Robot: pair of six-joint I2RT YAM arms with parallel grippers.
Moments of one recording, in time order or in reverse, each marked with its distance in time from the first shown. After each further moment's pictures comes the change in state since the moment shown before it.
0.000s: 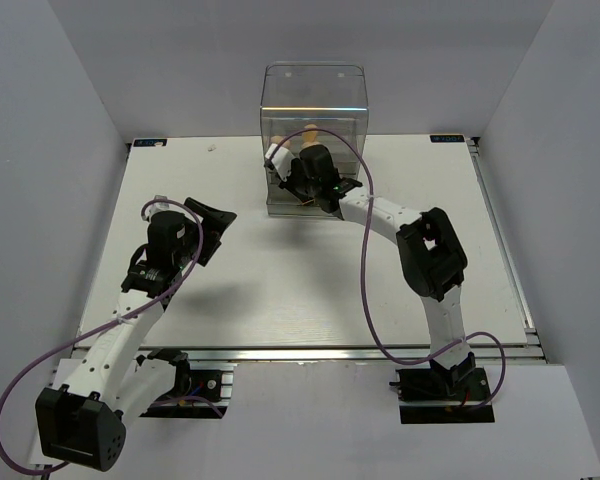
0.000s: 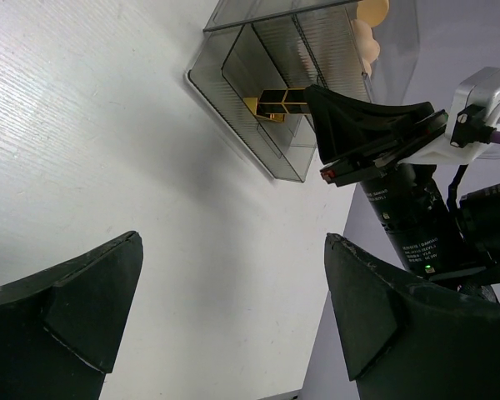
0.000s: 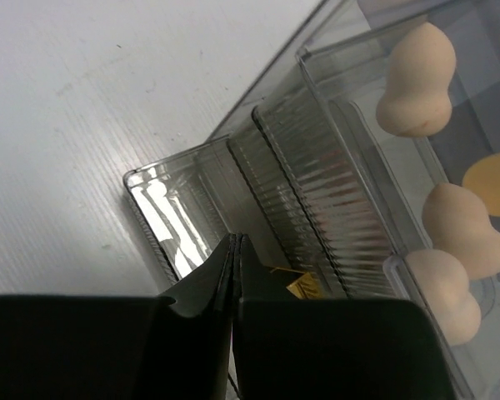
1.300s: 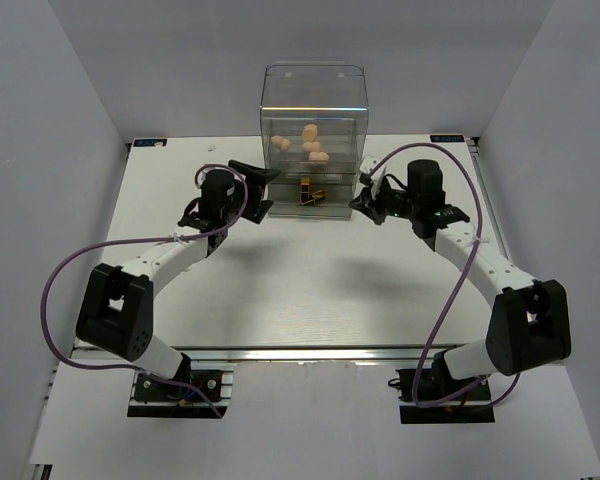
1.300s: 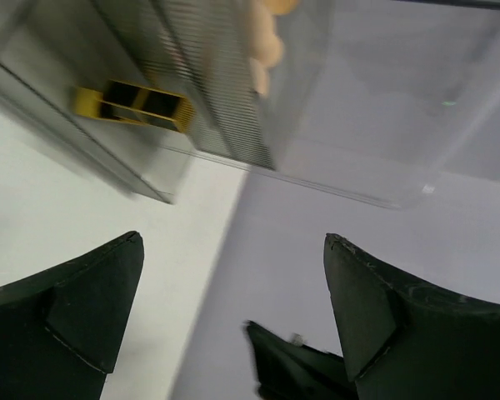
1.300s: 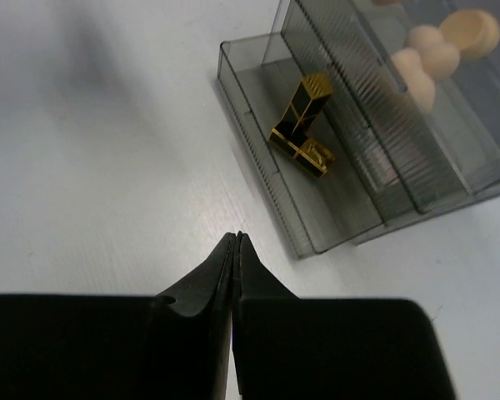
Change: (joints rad) left arm -0.163 0.595 0.251 0.483 0.037 -0.384; right arm -0.364 -0.702 -0.636 -0.082 -0.570 -0.007
